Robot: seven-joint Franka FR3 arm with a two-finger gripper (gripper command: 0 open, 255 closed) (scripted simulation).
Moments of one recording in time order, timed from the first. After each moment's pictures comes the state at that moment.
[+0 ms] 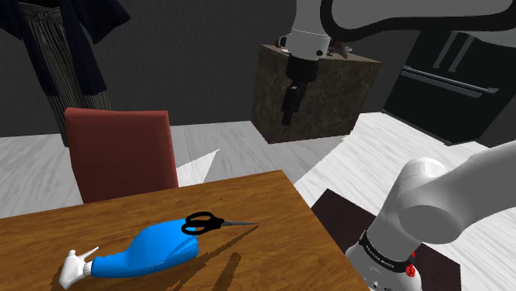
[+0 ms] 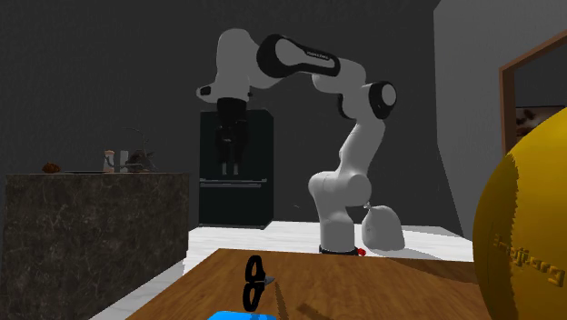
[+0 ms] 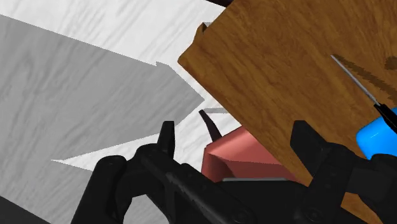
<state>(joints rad) 0.11 -0.63 0.08 -2.32 0.01 1.71 -0.14</state>
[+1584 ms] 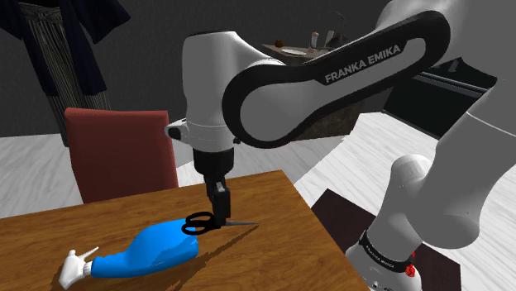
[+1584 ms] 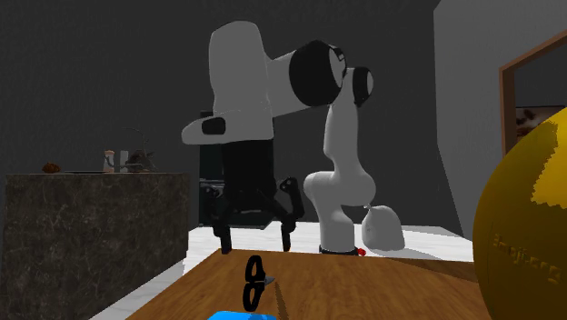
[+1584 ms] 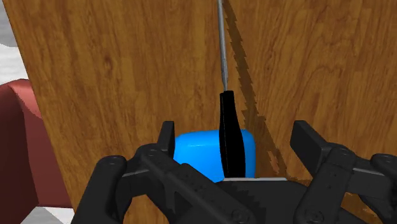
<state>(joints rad) 0.41 -0.15 0.32 -2.23 0.16 2.03 -0.42</state>
